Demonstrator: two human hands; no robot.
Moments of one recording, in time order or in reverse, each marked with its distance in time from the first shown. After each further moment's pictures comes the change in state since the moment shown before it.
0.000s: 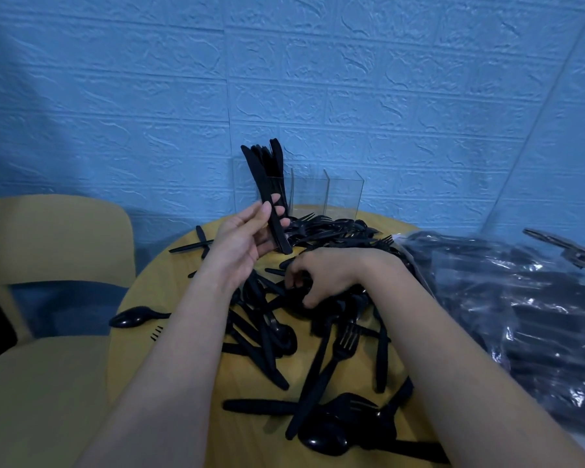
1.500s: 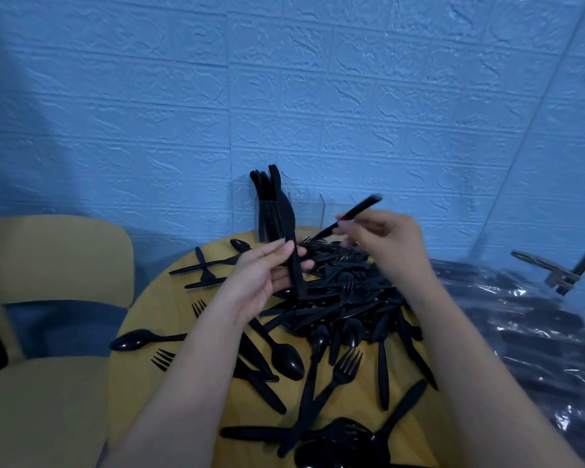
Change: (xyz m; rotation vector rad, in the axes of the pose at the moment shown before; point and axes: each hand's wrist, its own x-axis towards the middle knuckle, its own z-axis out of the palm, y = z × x) left_hand -0.019 0.003 0.022 -0.002 -0.076 -0.155; right_hand -0.063 0.015 -0.015 0.939 1.106 -0.080
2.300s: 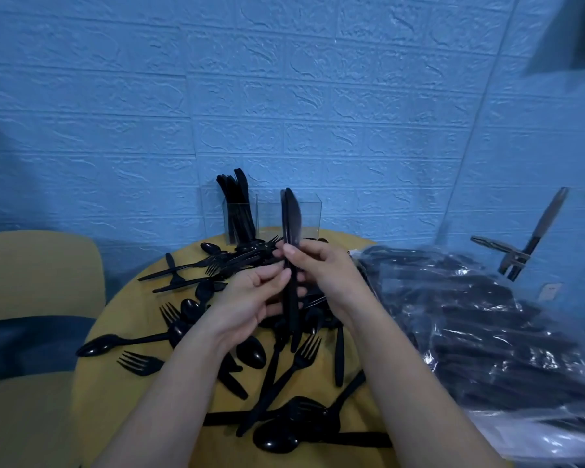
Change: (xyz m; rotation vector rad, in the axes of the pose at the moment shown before) left_hand -0.034 -0.020 0.033 0.144 -0.183 -0.044; right_hand -0.040 0.005 0.014 0.284 -0.138 0.288
